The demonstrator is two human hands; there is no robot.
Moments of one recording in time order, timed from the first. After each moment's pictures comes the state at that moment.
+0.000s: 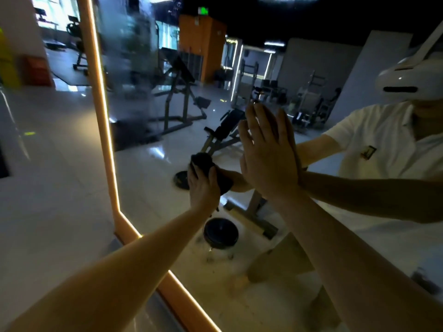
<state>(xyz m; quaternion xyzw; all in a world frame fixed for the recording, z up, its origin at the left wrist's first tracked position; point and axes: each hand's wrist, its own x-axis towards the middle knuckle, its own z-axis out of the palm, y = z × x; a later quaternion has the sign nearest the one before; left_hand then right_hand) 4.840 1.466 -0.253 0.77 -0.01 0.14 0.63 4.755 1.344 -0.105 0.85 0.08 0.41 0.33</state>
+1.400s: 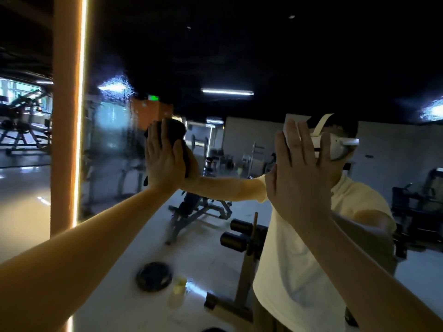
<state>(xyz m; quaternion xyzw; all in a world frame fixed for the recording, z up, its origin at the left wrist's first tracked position) 5.108 1.647 0.020 0.71 -0.21 0.47 0.49 4.892 1.443 0.050 0.75 -0.09 0.57 0.32</state>
